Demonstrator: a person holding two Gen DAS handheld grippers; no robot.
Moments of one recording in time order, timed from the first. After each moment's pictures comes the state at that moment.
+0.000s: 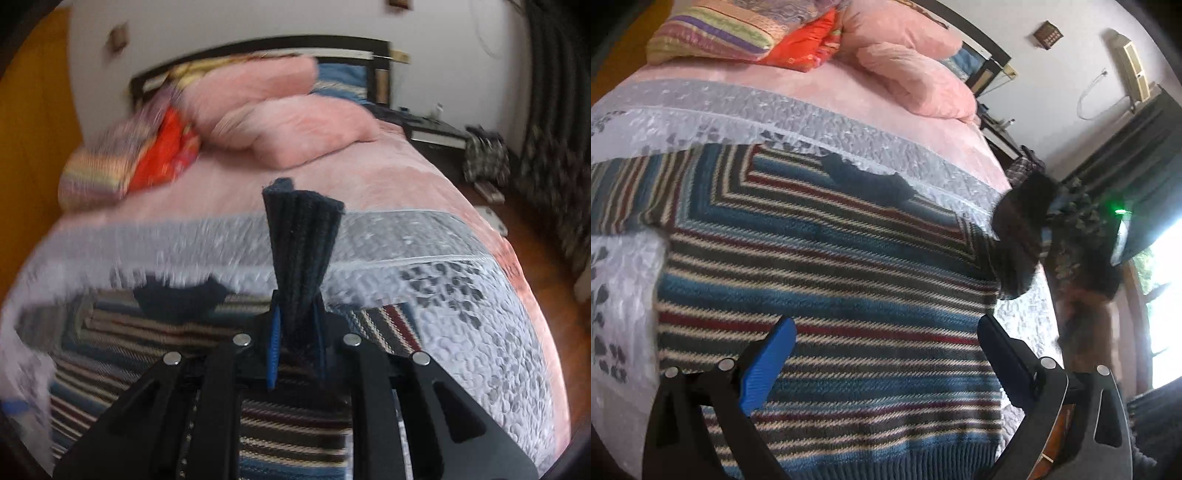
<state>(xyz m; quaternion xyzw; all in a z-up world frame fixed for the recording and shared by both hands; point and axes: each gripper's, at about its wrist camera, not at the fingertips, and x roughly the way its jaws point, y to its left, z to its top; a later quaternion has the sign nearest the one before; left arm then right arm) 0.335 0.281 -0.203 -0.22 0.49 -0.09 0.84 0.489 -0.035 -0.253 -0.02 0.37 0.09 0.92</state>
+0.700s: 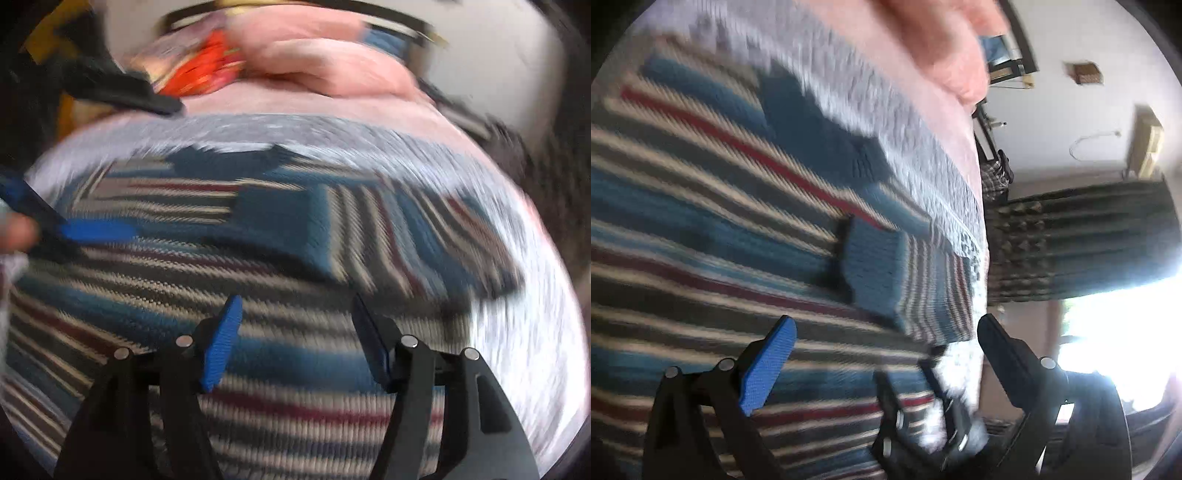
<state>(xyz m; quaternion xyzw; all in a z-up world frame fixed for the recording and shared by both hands) 0.474 0.253 -0.329 -0.43 0.55 -0.17 0.70 0.384 0.033 -0.370 -0.03 0.43 0.09 0.90</state>
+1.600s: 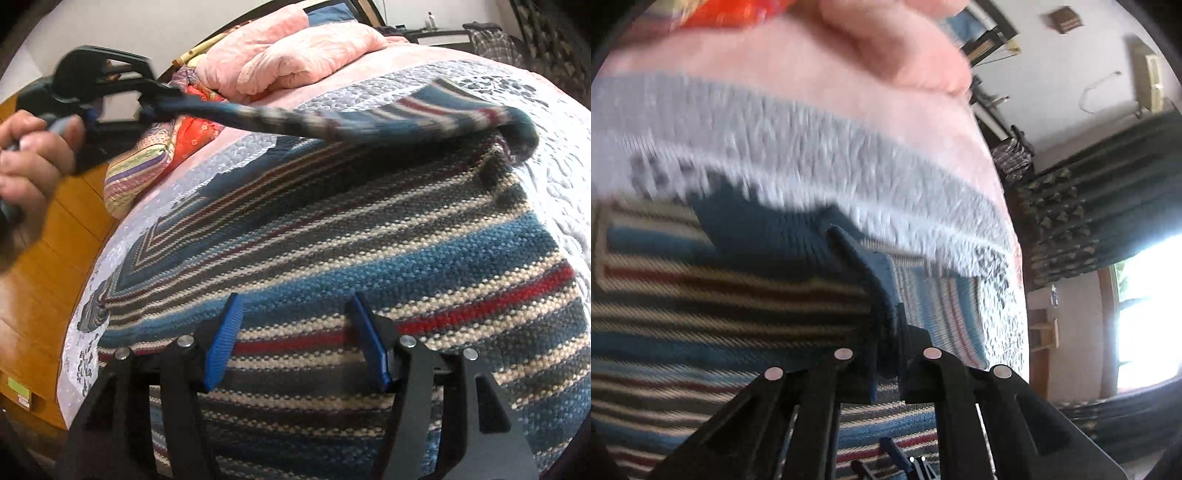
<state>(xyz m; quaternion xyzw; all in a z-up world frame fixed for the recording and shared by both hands) 0.550 0.224 -0.226 -0.25 0.55 -0.14 0.78 0.353 0.007 -0.402 0.19 0.42 0.17 0.87</state>
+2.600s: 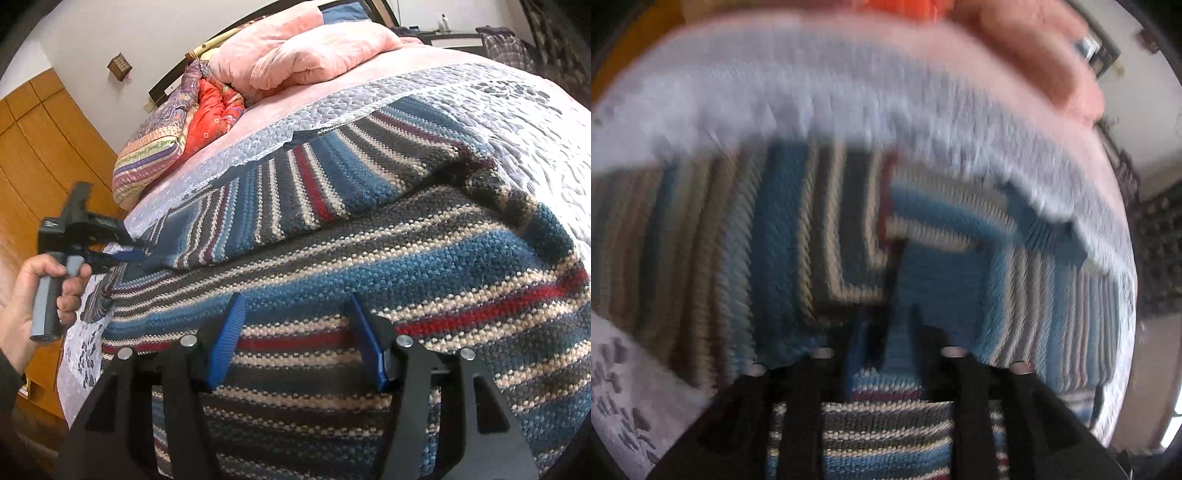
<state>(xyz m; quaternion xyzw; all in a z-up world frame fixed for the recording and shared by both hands) 0.481 0.395 -0.304 -0.20 0.56 0.07 0.80 0.349 0.016 -0.400 0.18 0.42 0.18 0.87</state>
